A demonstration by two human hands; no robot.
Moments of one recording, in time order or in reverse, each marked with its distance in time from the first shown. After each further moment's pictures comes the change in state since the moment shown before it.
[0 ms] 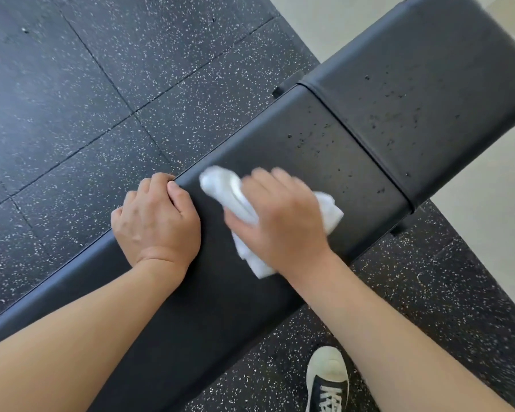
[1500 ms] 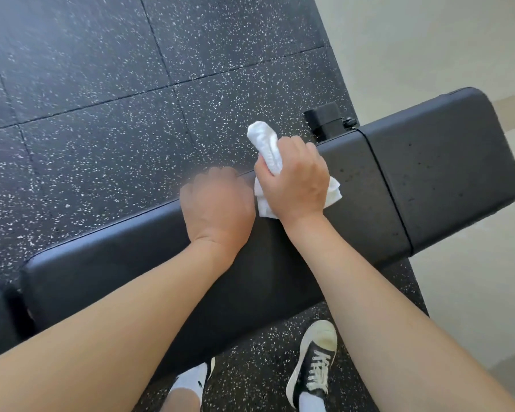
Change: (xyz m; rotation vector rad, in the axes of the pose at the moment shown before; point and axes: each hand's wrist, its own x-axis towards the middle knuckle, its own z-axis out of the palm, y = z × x) left_hand 0.000 -0.002 -0.010 -0.043 -0.078 0.012; right_hand 0.077 -0.031 0.045 -0.166 -0.112 0.084
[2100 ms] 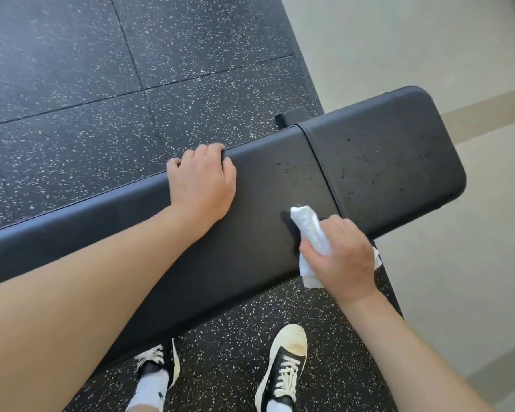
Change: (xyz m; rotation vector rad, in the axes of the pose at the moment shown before) left_hand 0.018 0.081 0.008 -0.023 -0.067 0.034; right_hand -0.111 0.182 -0.098 0.038 -0.068 -0.072
